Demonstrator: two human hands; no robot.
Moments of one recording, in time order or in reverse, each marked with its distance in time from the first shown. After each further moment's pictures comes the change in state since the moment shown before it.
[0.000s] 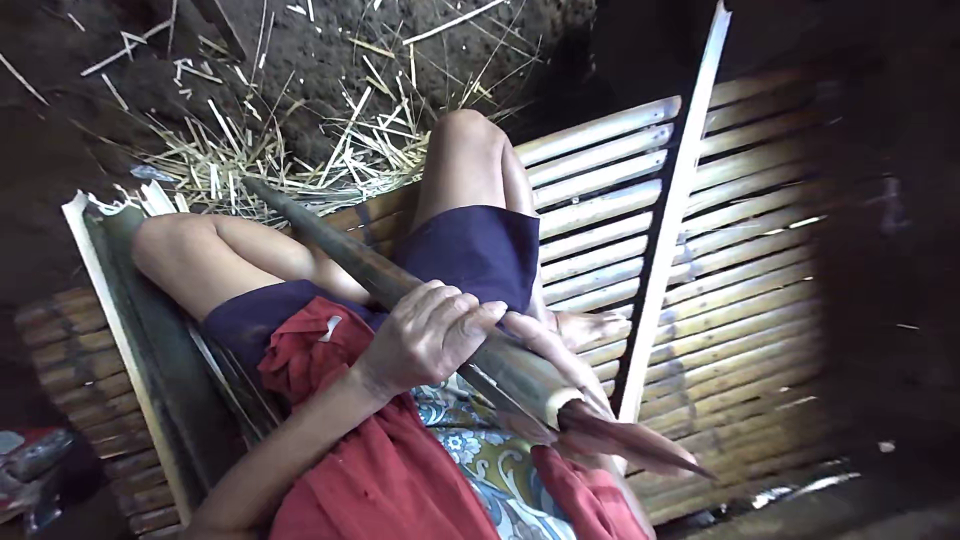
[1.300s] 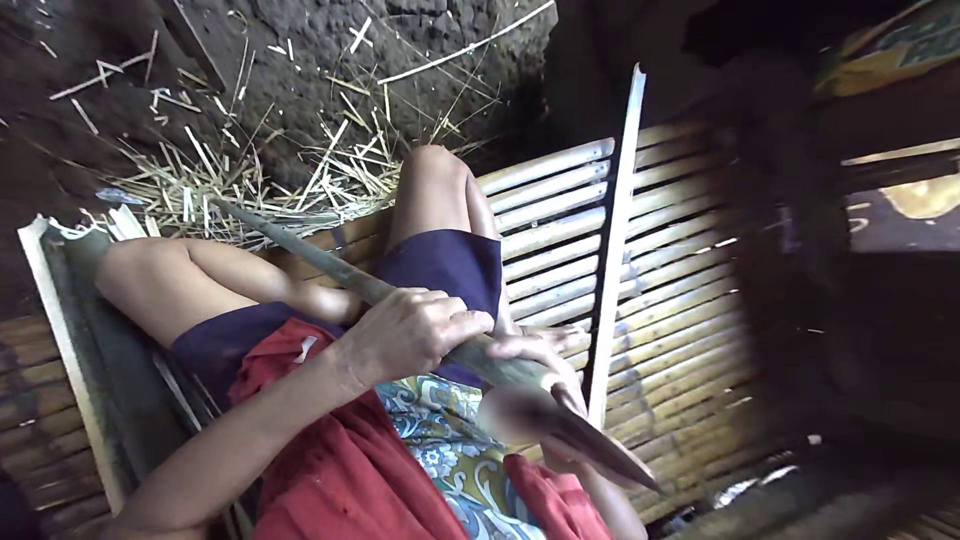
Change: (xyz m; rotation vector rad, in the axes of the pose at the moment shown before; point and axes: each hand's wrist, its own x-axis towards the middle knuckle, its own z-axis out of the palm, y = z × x) left_hand 0.041 -0.019 -0.005 -0.286 -0.358 0.078; right_hand -0.017 0.030 -0.036 0.023 -0.133 -0.122
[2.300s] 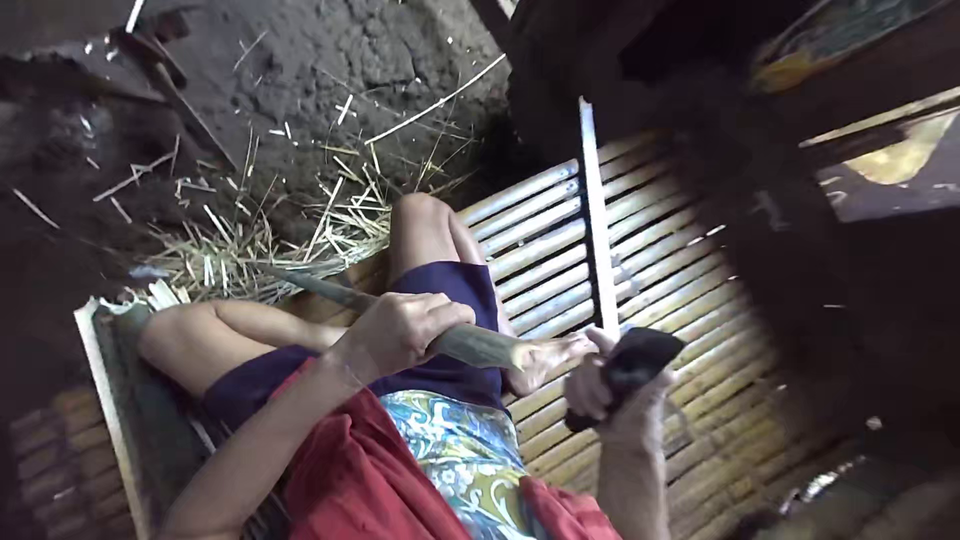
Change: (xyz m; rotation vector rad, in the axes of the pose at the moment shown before) left_hand 0.016 -0.015 -0.022 -0.011 0.031 0.082; right_hand -0.064 -0.012 -0.040 0.062 0.649 -0.036
